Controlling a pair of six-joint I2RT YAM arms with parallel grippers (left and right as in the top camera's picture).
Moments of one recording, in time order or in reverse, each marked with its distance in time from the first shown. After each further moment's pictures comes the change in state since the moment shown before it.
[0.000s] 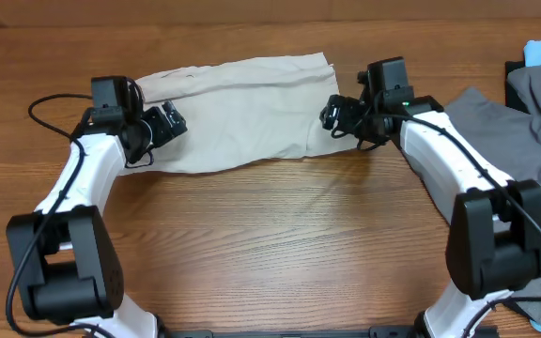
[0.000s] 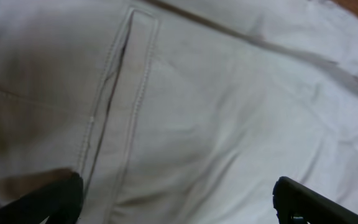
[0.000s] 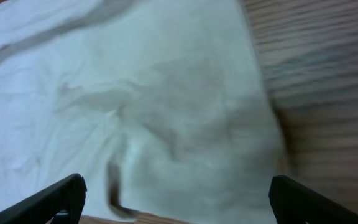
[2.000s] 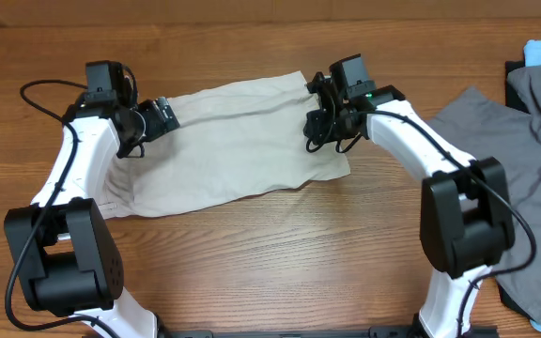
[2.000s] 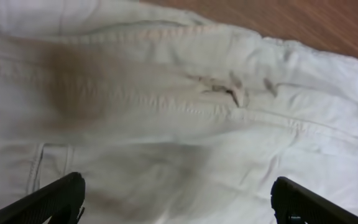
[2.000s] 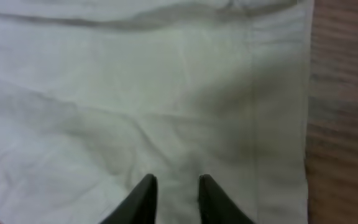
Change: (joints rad) left arm 0.009 0.042 0.152 -0.180 -0.080 0.058; right arm 0.114 0.151 0.153 -0.106 -0.033 -0.357
